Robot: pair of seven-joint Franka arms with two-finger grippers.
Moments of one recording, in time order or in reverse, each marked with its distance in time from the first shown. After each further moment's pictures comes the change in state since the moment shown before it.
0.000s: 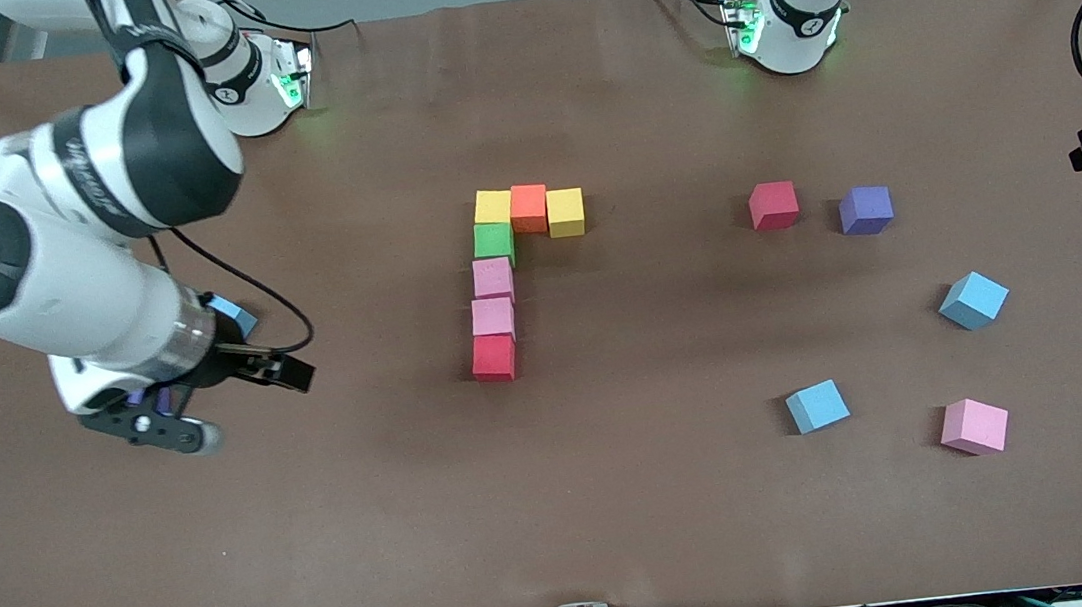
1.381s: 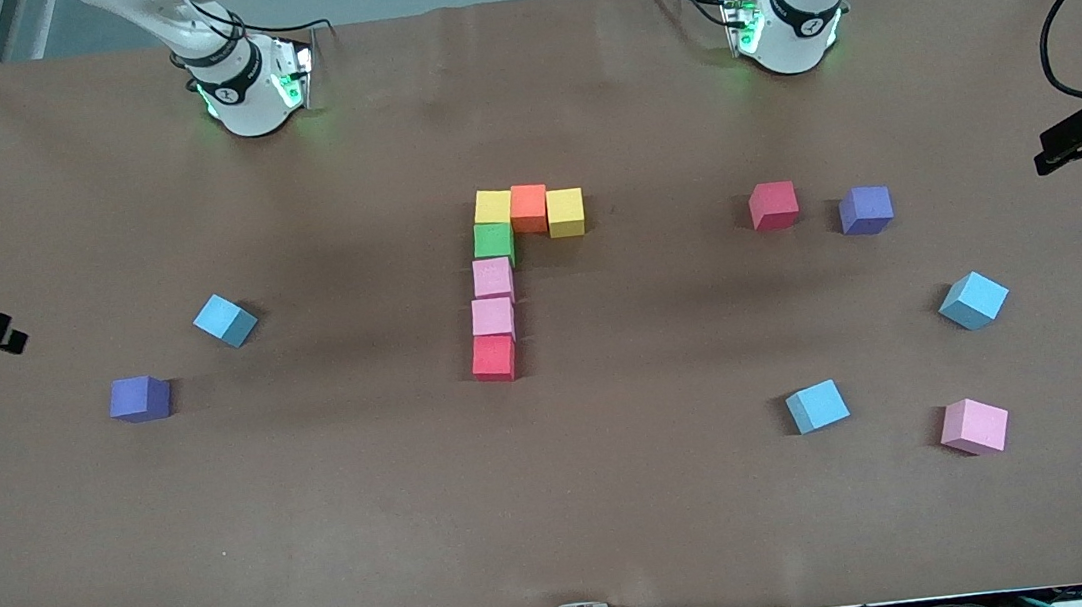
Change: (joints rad) left arm 0.003 0.000 -0.067 0.001 0.000 -0.001 0.000; right arm -0.584 -0.298 0.343 -0.196 -0.188 -0.032 -0.447
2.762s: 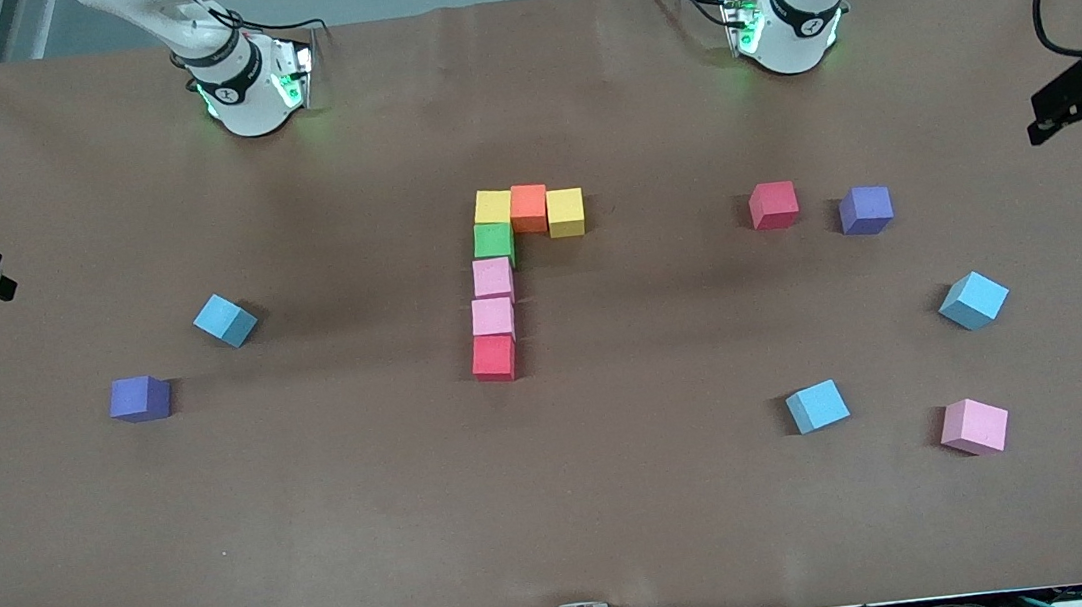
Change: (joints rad) left arm -0.032 -0.085 -0.034 -0.003 0.004 -0.033 -0.012; right arm 0.037 -0.213 -0.053 -0.284 -0.003 0.127 -0.169
